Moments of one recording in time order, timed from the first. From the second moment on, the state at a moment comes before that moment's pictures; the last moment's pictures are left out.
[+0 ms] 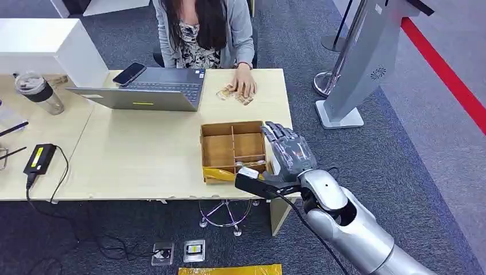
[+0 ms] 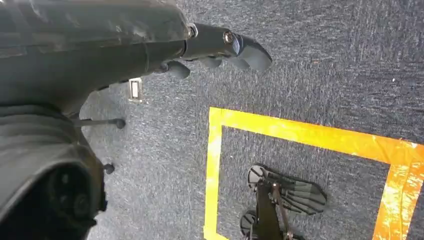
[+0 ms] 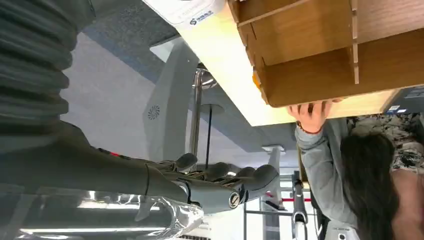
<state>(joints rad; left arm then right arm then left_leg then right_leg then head) -0.18 0.38 -1.38 -0.16 1.49 -0.03 0.09 -0.55 -0.23 0.78 -1.36 0.90 0.06 0.29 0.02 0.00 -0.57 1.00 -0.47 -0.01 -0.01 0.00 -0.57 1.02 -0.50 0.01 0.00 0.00</state>
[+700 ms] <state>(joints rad) -0.18 0.38 -1.38 -0.16 1.49 -0.03 0.09 -0.55 -0.16 0.79 -1.21 0.93 0.03 0.24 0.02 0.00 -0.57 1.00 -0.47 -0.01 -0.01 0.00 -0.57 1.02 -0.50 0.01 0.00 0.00</state>
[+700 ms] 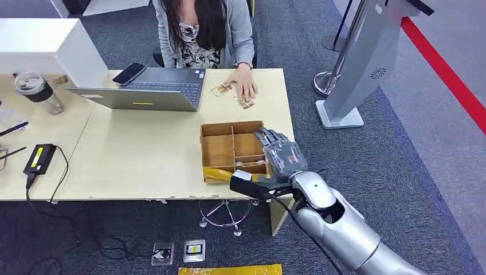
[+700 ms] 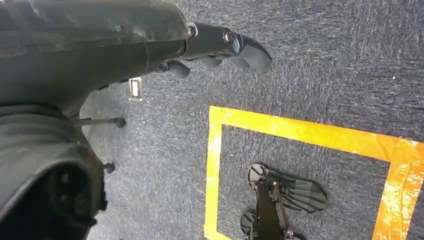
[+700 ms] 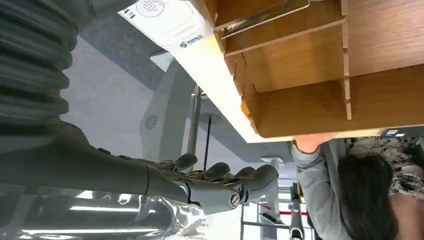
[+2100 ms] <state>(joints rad) -0.18 0.38 -1.38 -0.16 1.49 -0.04 0.09 -0.58 -0.07 0.78 -1.05 0.93 -0.01 0.23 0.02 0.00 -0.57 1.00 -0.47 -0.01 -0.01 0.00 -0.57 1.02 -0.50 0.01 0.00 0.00</state>
